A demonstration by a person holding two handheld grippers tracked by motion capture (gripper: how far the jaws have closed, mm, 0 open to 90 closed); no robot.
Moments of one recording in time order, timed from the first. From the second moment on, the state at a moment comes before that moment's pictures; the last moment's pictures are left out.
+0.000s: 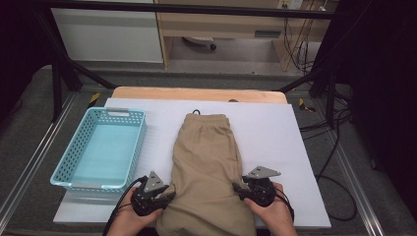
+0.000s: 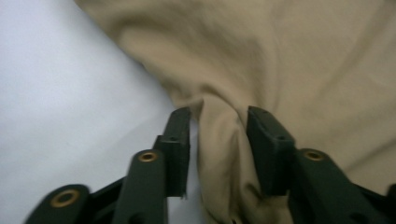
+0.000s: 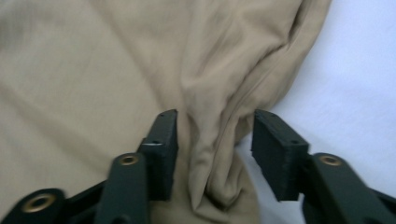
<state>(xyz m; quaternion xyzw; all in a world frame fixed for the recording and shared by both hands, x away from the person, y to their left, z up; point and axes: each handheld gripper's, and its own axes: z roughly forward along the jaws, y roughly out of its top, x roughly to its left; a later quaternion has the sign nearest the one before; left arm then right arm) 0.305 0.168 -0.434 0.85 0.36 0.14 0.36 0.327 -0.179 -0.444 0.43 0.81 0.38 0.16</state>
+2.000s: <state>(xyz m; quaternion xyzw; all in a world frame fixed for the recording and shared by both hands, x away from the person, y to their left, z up) 0.332 0.153 -0.453 0.84 0.36 0.16 0.36 0.414 -0.168 -0.460 0.47 0.77 0.38 0.20</state>
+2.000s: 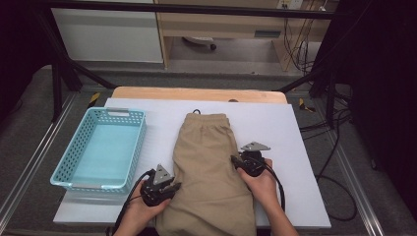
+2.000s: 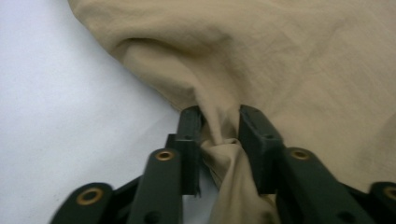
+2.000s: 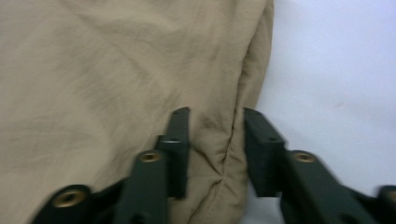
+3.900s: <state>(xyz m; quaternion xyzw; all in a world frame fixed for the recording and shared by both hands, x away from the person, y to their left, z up) 0.318 0.153 -0.456 0.83 0.38 0.18 0.37 0.372 -0.165 -0.454 0.44 0.80 0.36 0.17</state>
